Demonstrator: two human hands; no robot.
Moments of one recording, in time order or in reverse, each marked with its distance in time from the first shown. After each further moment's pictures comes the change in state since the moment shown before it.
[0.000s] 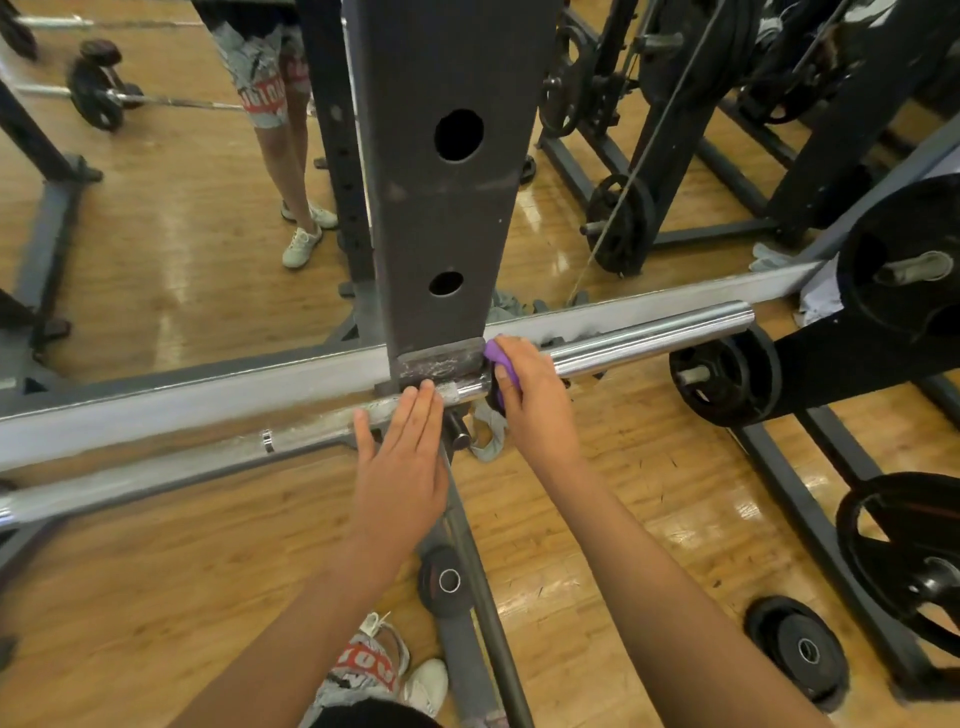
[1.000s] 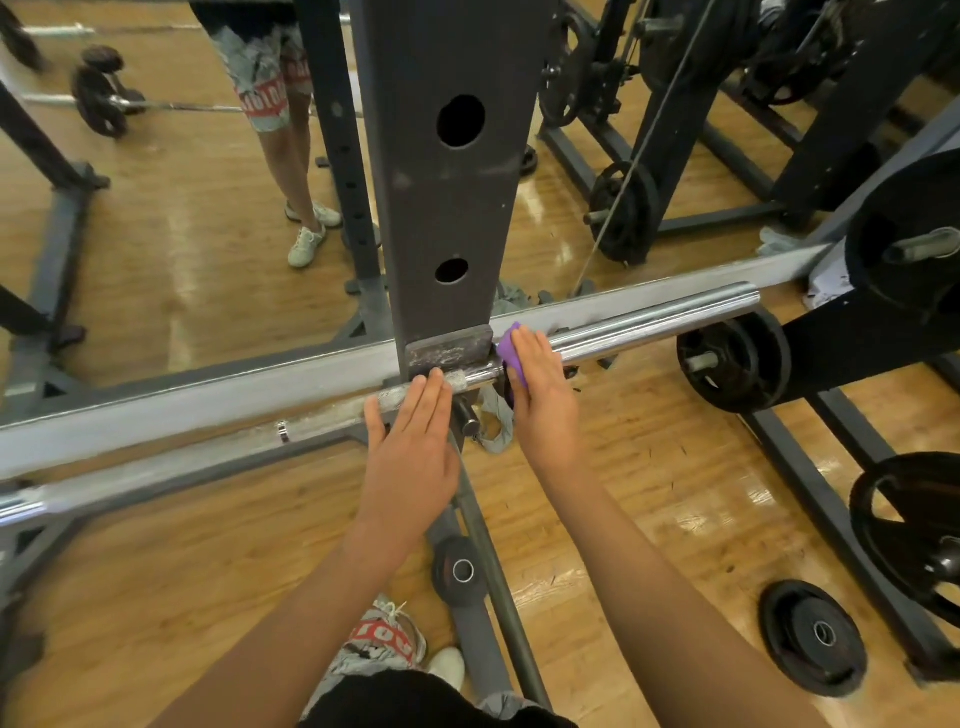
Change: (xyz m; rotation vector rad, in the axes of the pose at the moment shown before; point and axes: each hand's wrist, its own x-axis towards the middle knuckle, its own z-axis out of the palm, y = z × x) left_hand 0.002 0.001 -0.013 0.009 -0.014 0.013; right_hand -0.020 0.008 0.018 -0.038 0.079 0.078
